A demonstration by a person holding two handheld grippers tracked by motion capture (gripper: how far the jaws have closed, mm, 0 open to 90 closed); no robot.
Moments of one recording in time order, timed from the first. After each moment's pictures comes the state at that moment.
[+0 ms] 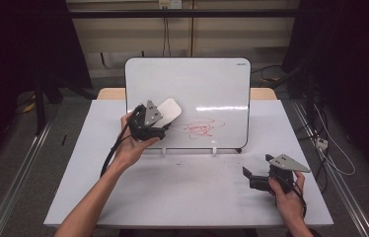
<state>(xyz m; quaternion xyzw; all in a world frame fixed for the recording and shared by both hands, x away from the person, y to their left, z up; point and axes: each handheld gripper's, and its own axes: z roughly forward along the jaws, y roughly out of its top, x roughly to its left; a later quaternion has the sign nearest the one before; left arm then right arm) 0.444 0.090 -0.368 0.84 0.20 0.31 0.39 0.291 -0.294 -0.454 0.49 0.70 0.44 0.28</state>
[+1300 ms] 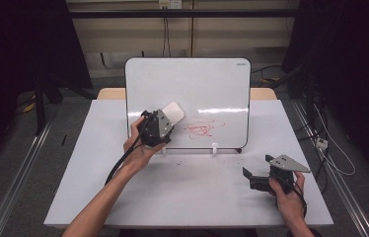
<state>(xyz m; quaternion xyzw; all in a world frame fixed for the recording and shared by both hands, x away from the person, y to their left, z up) 0.435 0.068 -0.397 0.83 0.18 0.40 0.34 0.291 -0.296 -0.456 0.48 0.71 0.44 0.27</state>
